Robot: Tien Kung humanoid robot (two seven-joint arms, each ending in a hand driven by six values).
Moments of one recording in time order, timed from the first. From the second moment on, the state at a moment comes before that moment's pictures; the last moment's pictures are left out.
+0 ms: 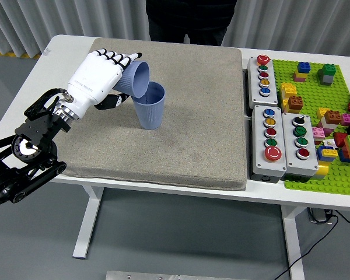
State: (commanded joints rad) left arm -0.68 0.49 -0.63 -1.17 2.27 0.51 0.13; right arm 0.20 -0.10 1.41 0.18 -1.49 -0.01 -0.22
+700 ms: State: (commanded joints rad) left arm -0.69 0.50 -0.63 -1.18 2.27 0.51 0.13; right arm 0.19 -0.10 1.41 0.18 -1.49 -0.01 -0.22
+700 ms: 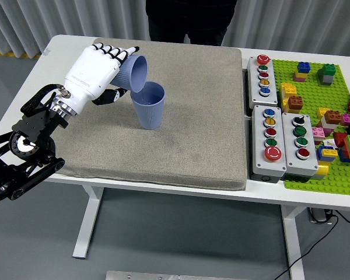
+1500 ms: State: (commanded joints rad) left arm -0.75 0.55 -0.54 -1.19 2.27 0.52 0.16; right arm 0.19 -0.10 1.41 0.18 -1.49 -0.01 -0.22
